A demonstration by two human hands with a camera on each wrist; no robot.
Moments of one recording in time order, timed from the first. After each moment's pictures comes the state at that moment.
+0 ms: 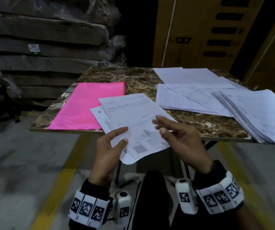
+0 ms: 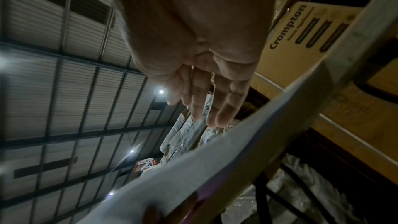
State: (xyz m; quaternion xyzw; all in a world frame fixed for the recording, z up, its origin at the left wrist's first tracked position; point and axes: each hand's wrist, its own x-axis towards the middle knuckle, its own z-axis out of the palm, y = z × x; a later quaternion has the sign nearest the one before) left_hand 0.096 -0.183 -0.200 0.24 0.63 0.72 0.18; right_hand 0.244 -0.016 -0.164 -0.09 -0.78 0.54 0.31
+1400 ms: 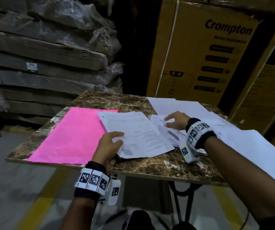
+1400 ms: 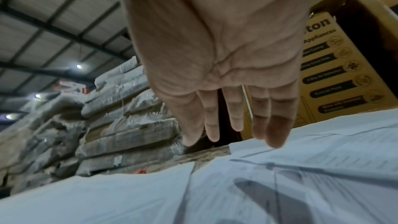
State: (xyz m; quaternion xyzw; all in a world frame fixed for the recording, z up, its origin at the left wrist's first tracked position) left_hand -0.006 -0.078 -0.176 0.28 0.75 0.58 0.15; right_hand 0.117 0.198 -0.088 -0.32 -0.94 0.15 0.02
